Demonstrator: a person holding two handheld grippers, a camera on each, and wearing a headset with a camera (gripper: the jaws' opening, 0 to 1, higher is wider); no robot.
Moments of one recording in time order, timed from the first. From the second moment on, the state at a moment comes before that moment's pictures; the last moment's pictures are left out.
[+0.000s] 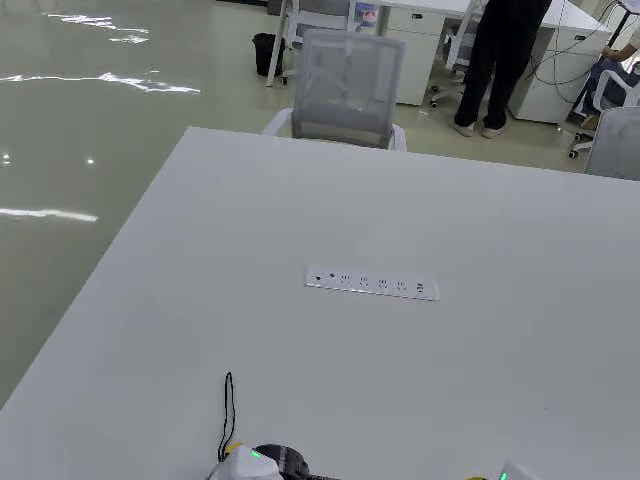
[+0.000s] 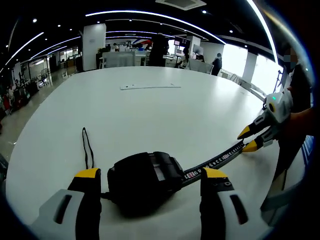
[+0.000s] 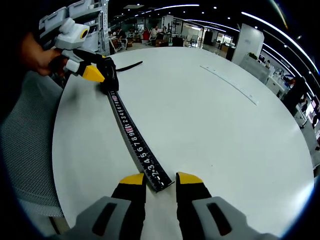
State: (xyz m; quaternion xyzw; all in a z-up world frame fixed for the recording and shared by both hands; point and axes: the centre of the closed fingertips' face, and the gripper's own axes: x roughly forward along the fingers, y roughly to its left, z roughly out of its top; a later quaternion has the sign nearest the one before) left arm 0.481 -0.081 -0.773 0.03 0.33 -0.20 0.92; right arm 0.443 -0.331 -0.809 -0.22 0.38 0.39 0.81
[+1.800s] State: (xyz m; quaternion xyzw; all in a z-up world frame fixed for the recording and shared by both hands) left arm 0.494 -0.079 -0.790 0.04 0.35 -0.16 0.92; right arm 0.438 -0.332 -0.812 -0.26 0.40 0.40 0.78
